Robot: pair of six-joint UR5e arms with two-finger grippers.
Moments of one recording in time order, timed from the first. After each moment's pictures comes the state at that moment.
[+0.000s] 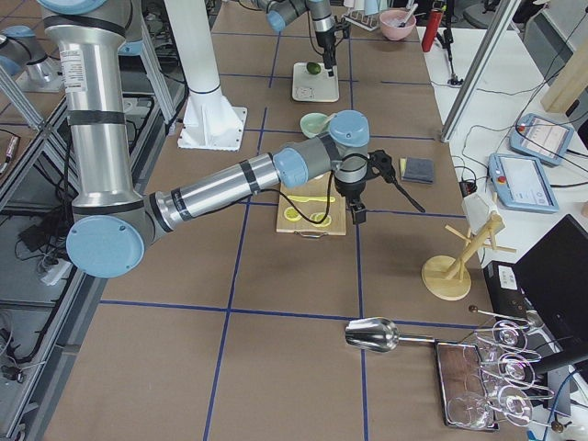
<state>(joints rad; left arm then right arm) -0.77 -2.05 -1.95 -1.61 -1.90 -0.85 1.33 -1.49 1.95 -1.53 2.35 0.15</state>
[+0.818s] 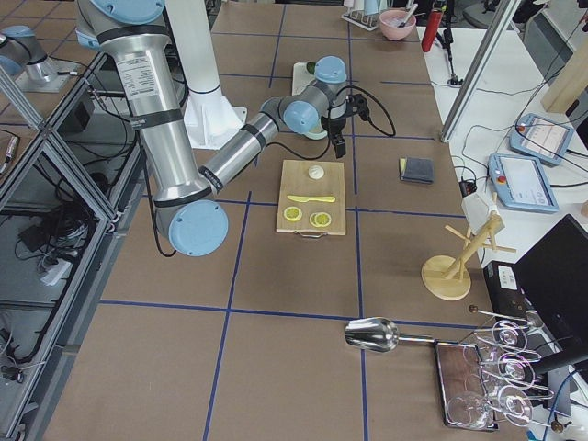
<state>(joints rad) -1.56 -1.65 -1.74 -1.61 -2.26 0.32 0.88 -1.28 2.03 -1.51 2.12 0.72</state>
